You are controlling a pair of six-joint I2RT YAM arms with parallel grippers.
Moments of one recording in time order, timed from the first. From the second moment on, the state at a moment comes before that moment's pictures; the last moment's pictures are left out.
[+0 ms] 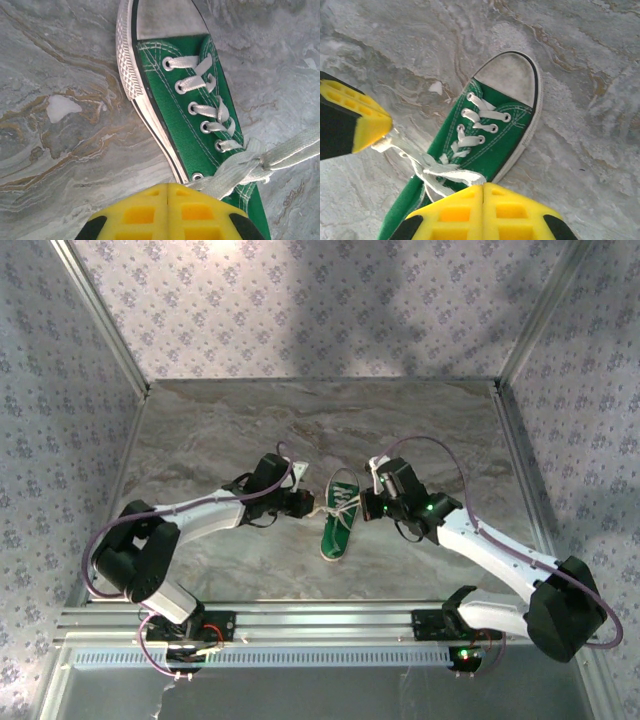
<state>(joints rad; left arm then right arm) -0.66 1.55 0.81 -0.08 0.32 -0.41 0.66 1.17 0.77 -0.37 0.02 0.32</state>
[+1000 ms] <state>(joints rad) -0.66 1.51 0.77 -0.11 0.16 -0.44 0.69 1.17 0.77 -0.49 0.18 0.32</state>
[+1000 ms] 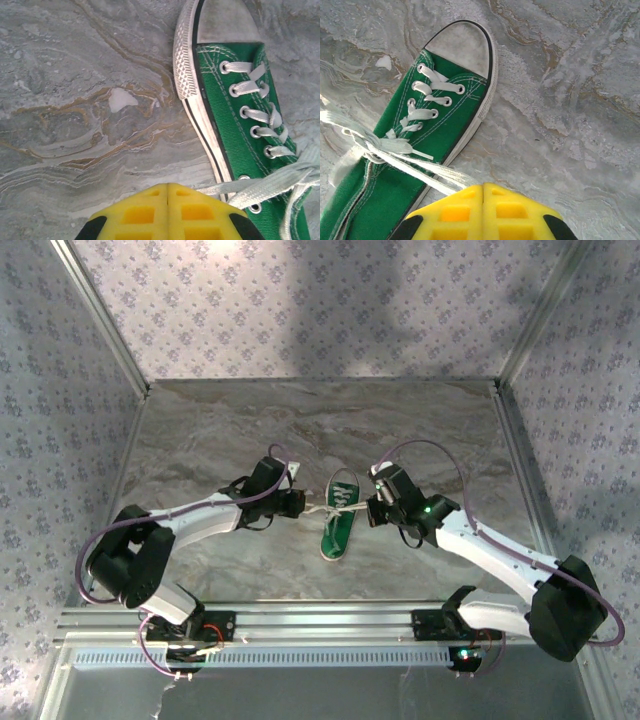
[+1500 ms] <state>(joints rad) -0.66 1.45 0.71 -0.08 0.22 -0.42 0.72 1.15 0.77 -0.45 0.14 0.29</state>
